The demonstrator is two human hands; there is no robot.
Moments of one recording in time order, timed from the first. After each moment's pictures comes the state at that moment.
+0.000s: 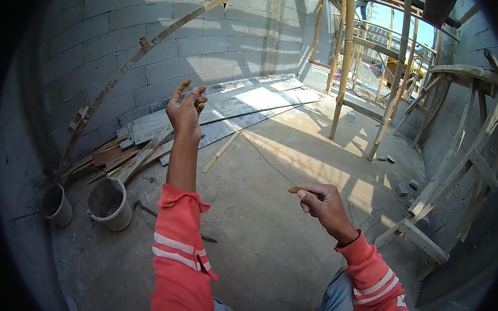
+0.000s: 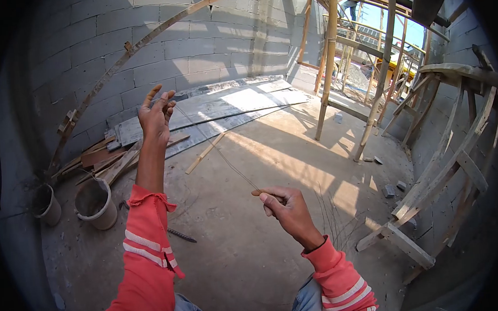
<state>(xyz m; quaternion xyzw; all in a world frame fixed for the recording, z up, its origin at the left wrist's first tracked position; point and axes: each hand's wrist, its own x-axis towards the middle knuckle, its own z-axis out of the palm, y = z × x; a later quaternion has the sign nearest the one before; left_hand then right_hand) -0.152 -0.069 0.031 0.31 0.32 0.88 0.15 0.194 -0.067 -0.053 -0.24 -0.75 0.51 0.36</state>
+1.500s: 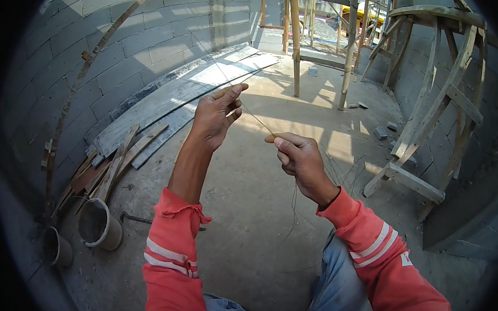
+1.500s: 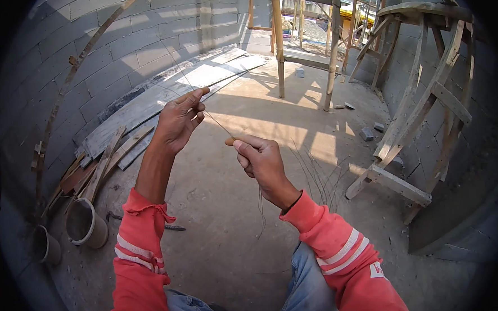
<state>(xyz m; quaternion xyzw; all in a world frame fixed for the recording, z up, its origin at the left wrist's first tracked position) -0.012 -0.037 0.000 0.47 0.36 0.66 0.46 0.203 -0.061 -0.049 -0.24 -0.54 0.67 0.45</state>
